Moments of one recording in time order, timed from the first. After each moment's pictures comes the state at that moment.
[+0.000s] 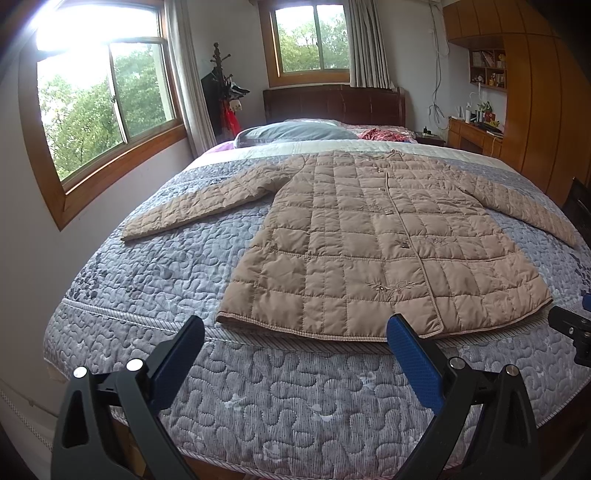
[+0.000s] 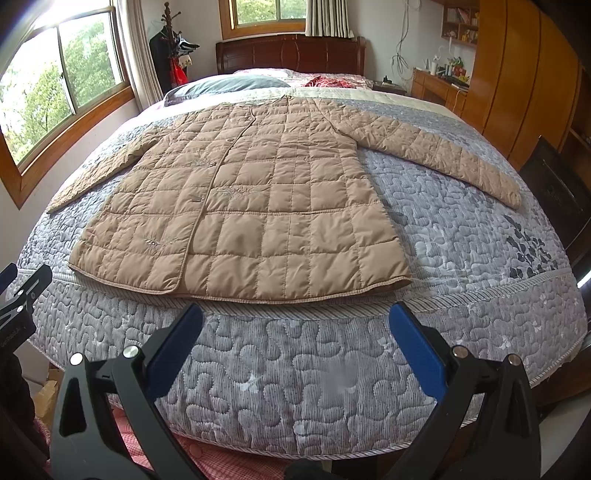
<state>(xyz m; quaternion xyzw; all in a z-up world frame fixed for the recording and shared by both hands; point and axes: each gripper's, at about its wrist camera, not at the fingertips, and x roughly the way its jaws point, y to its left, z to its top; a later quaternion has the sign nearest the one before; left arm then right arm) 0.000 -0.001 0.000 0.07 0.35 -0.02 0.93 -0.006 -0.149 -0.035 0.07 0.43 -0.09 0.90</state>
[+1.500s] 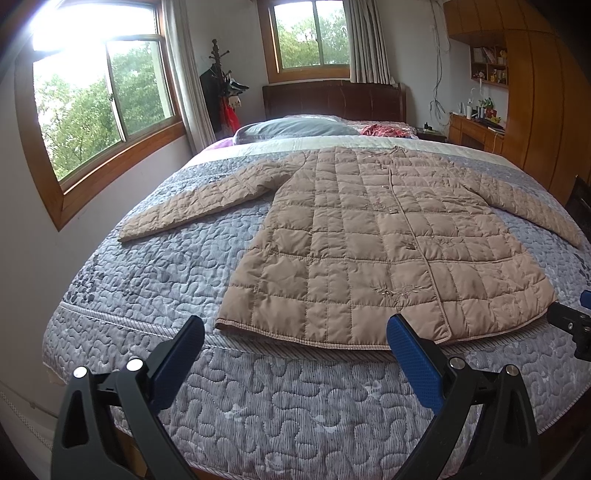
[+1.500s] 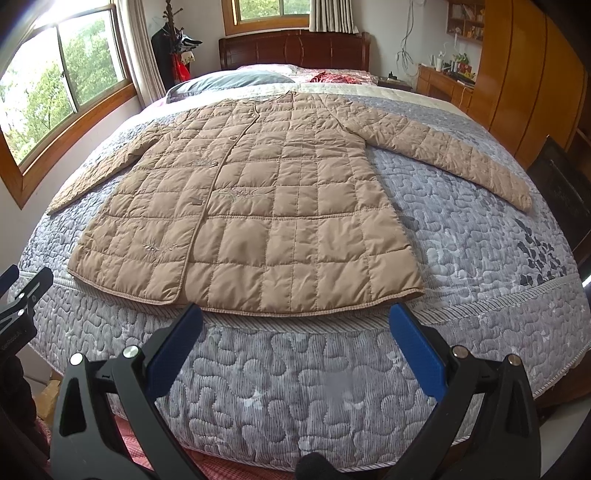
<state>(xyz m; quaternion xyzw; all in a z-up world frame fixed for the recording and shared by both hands) 0.020 0.003 -0.007 0.07 0.37 -0.02 0.93 0.015 -0.151 -0.041 0.07 0.44 -0.08 0.89</state>
